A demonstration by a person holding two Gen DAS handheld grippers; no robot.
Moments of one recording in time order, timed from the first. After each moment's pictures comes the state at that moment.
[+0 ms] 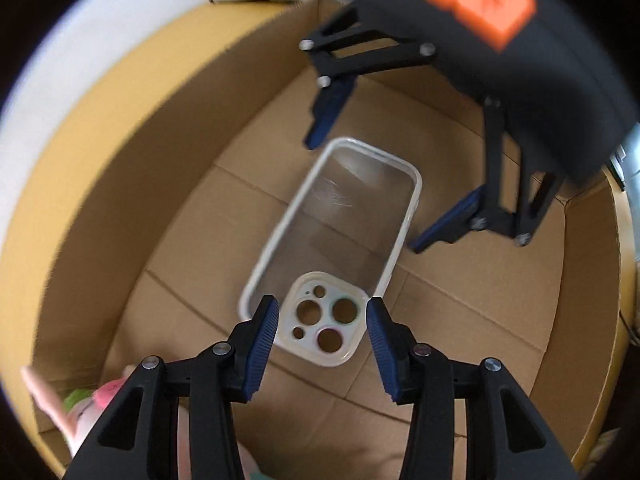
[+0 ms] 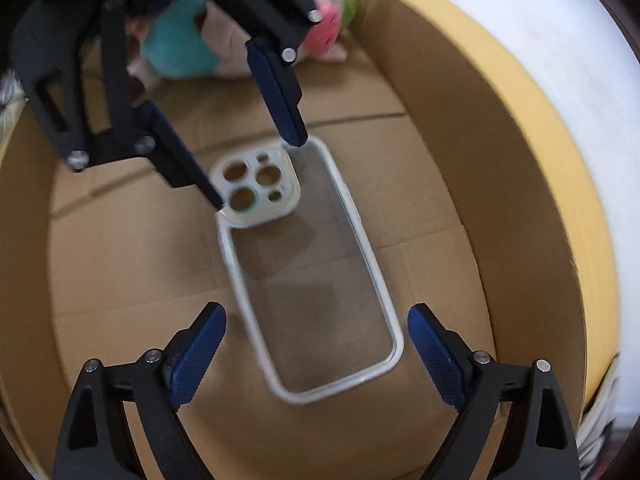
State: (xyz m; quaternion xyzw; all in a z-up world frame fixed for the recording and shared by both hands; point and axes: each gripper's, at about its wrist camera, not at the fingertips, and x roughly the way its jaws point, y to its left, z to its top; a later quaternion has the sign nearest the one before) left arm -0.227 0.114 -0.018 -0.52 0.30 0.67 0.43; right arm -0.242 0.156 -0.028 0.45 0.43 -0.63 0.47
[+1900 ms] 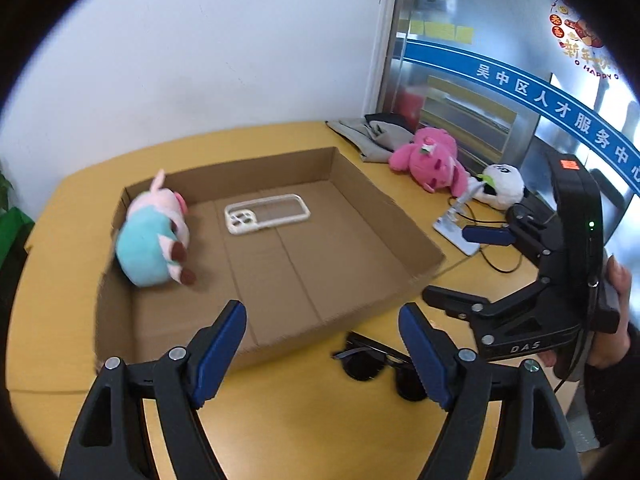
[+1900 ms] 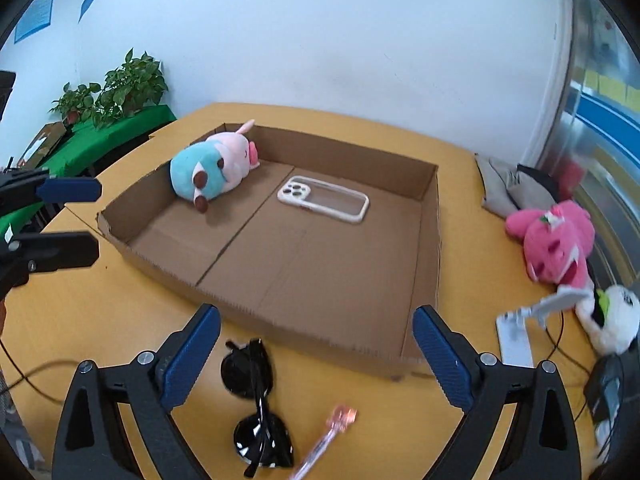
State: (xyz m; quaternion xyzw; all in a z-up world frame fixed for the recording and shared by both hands) left arm 0.059 0.054 0.104 -0.37 0.03 0.89 0.26; right arm 0.057 0.247 0.099 0.36 0.11 -0.91 0.18
